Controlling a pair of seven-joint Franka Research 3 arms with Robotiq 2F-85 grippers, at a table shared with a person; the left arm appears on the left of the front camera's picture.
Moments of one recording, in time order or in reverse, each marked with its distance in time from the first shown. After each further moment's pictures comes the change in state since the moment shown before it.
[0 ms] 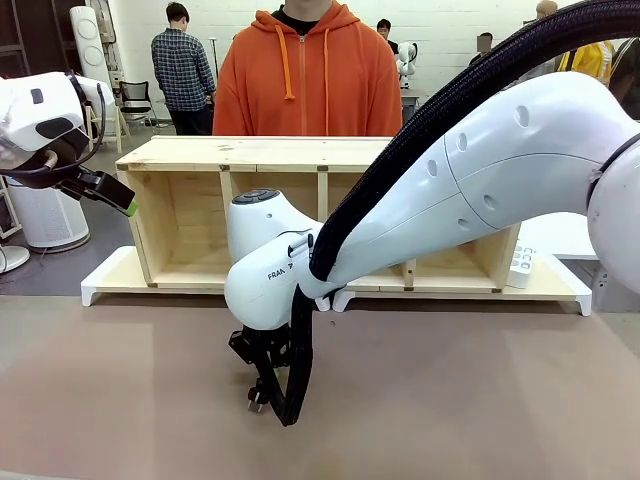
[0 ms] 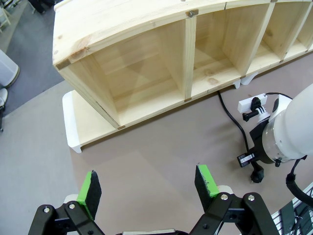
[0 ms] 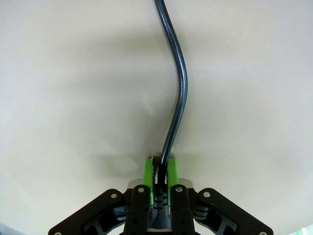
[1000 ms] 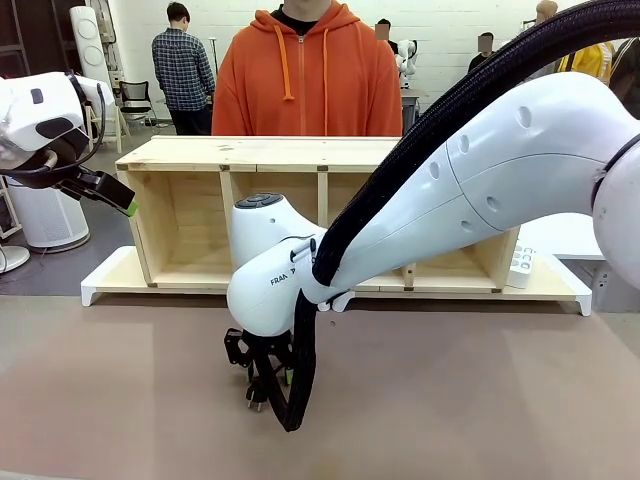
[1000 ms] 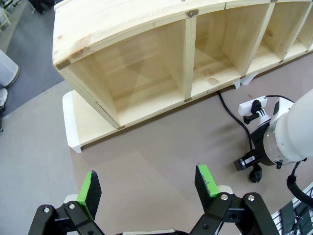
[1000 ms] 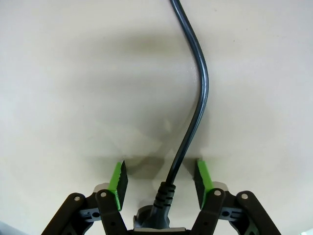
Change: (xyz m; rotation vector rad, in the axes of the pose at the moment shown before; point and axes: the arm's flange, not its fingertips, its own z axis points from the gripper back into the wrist) left arm 0.000 0.000 0.000 0.000 0.000 0.000; right arm -0.005 -0.002 -0.004 0.015 -0.005 0.017
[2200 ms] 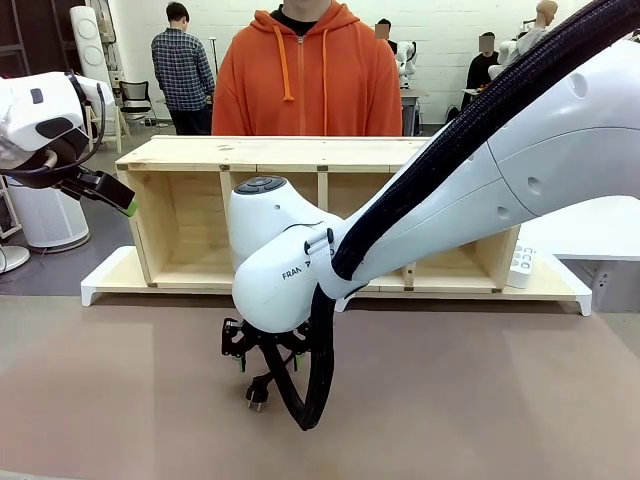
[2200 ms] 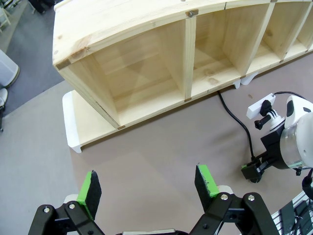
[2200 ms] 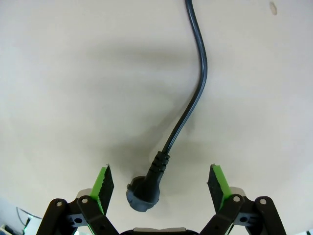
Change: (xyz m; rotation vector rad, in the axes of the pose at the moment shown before) left arm 0.000 0.000 0.000 0.000 0.000 0.000; right arm -0.019 -0.007 0.034 0.013 -0.052 0.149
